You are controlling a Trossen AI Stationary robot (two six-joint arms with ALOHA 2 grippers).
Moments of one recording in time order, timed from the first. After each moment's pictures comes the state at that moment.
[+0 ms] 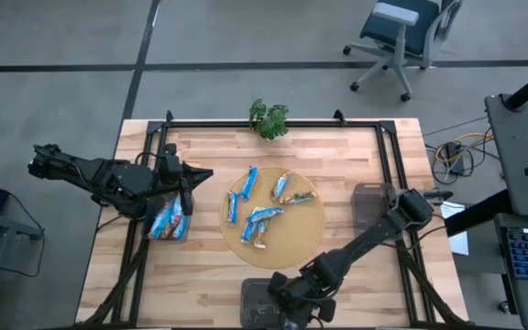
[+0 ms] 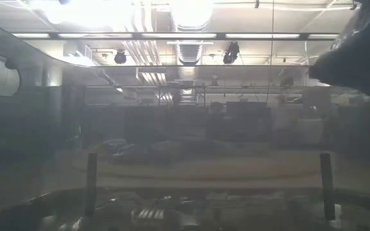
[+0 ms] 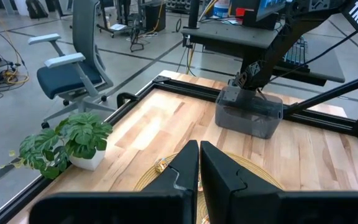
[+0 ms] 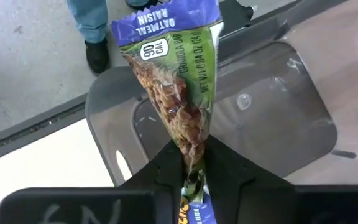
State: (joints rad) left arm -0.31 0.80 0.93 -0.40 -0.66 -0.27; right arm 0.59 2.08 1.66 -0.69 -0.21 -0.47
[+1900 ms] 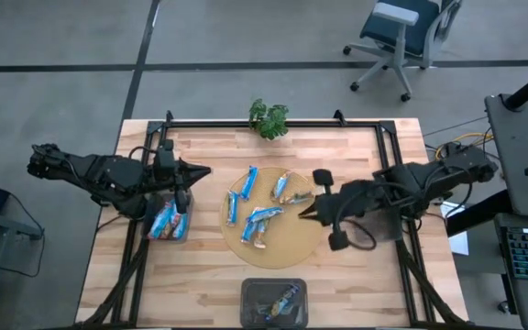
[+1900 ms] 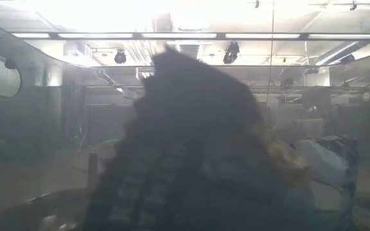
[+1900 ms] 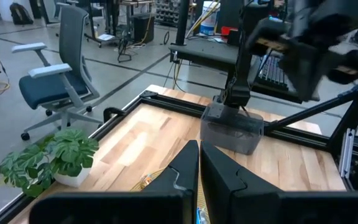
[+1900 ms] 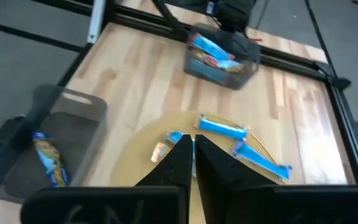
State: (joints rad) left arm -0.31 0.80 1.00 -0.40 -0.62 -0.26; right arm 0.35 1.35 1.44 -0.70 0.20 -0.02
